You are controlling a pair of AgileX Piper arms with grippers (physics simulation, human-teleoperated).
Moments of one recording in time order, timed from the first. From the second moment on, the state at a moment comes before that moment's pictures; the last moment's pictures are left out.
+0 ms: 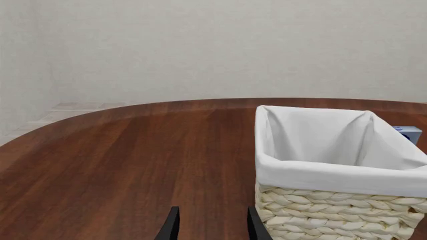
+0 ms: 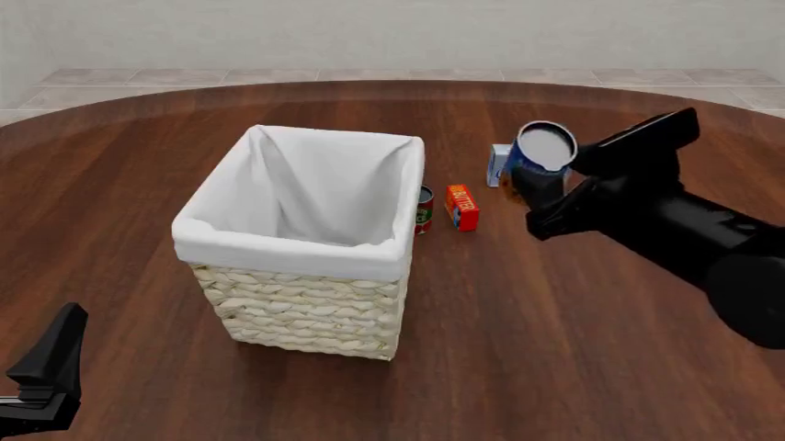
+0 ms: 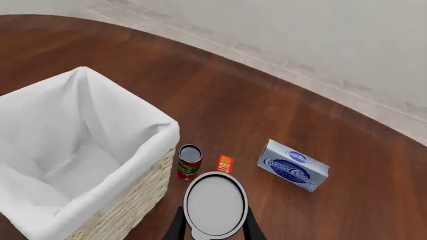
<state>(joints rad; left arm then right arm) 0.00 0.00 0.00 0.00 0.00 0.39 1.15 -0.64 -0.18 -0.15</state>
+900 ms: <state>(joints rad) 0.00 0.00 0.00 0.00 0.00 0.62 1.30 -0.98 -0.05 -0.16</state>
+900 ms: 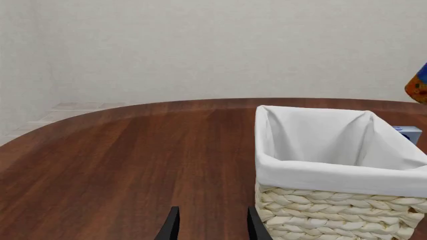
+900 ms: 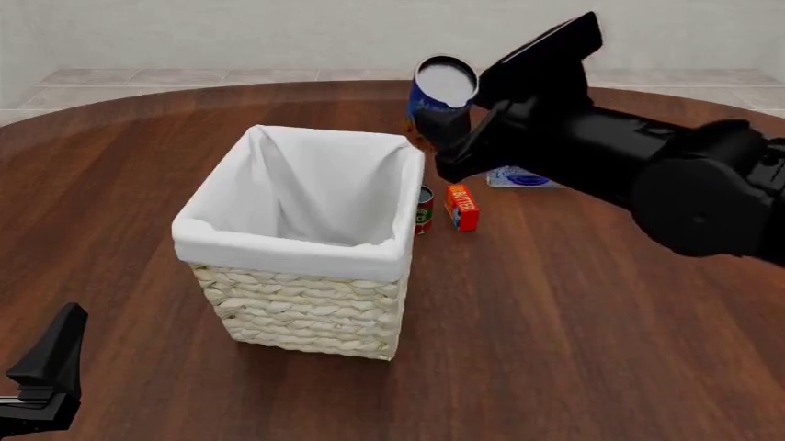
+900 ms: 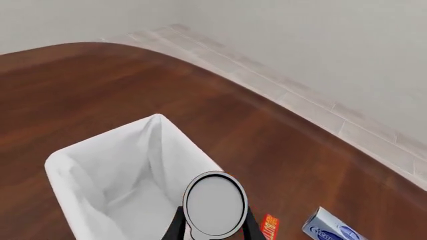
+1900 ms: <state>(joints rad) 0.00 0.00 0.00 0.00 0.00 0.80 1.60 -1.28 0.08 -0.16</state>
